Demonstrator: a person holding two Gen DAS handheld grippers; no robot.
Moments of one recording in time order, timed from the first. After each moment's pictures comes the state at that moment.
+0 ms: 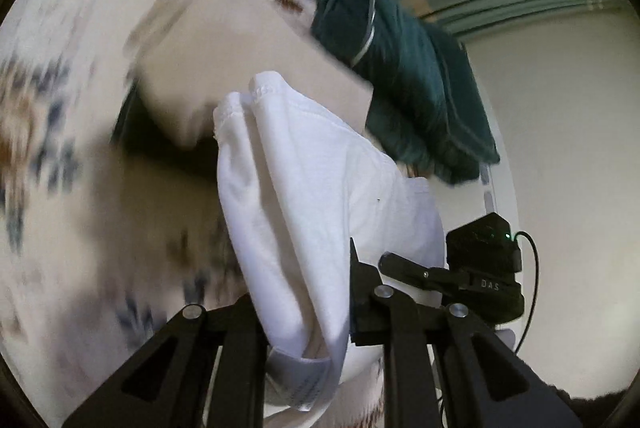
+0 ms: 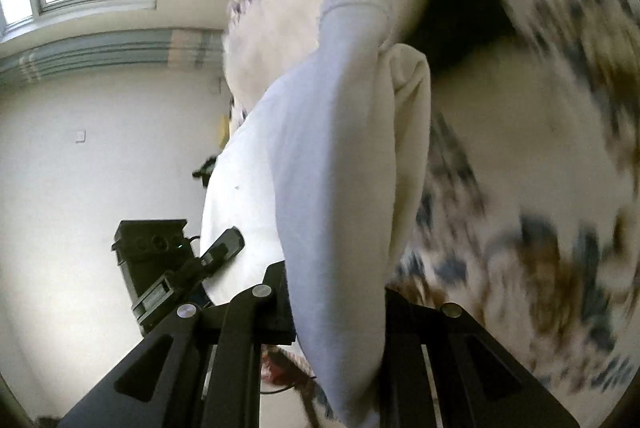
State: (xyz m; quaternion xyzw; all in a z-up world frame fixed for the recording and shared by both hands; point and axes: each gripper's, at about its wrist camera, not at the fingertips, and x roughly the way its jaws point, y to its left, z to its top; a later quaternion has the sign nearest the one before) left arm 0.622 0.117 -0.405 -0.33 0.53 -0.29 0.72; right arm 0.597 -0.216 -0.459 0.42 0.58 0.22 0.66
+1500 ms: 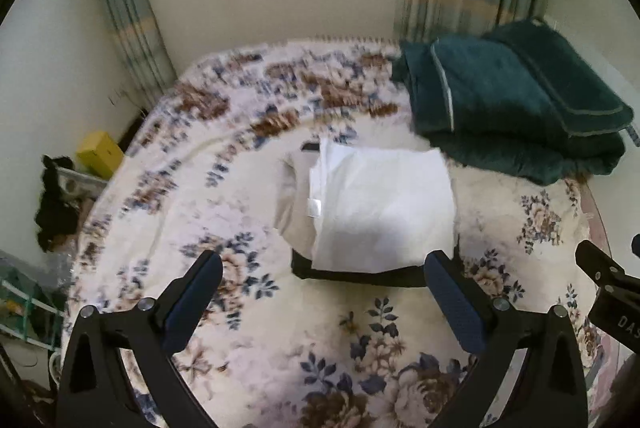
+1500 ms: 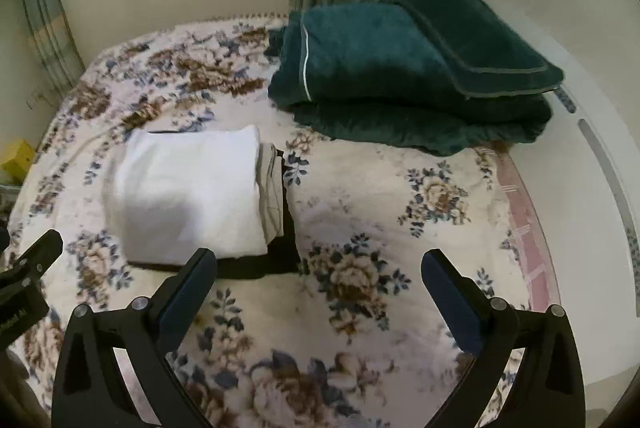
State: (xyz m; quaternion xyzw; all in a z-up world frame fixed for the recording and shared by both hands) left arm 0.550 0.046 -0.226 0.01 0.44 -0.01 0.90; right arm 0.543 -0.193 -0.197 -0.01 0.47 -0.14 0.87
